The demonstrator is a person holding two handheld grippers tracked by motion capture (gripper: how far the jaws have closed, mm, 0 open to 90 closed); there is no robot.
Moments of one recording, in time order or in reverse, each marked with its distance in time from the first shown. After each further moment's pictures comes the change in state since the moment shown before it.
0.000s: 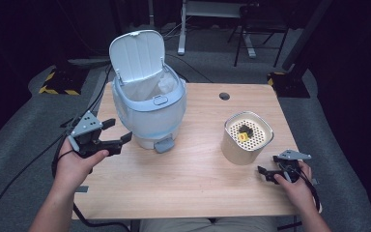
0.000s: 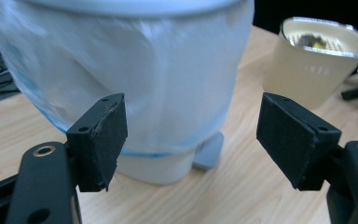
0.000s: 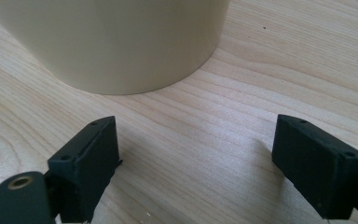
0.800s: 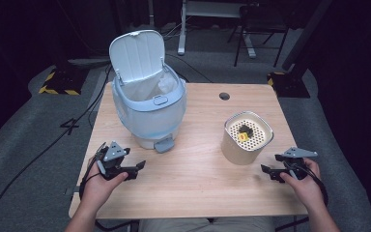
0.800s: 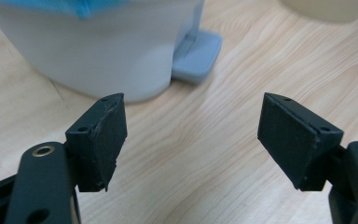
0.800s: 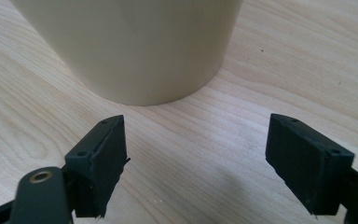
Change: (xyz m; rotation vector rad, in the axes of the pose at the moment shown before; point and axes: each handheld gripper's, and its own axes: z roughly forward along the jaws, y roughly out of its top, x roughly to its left) left arm -0.024 -0.096 0.057 0.189 -0.021 -0.016; right arm -0.001 0.013 -0.020 0.012 0.031 -0.021
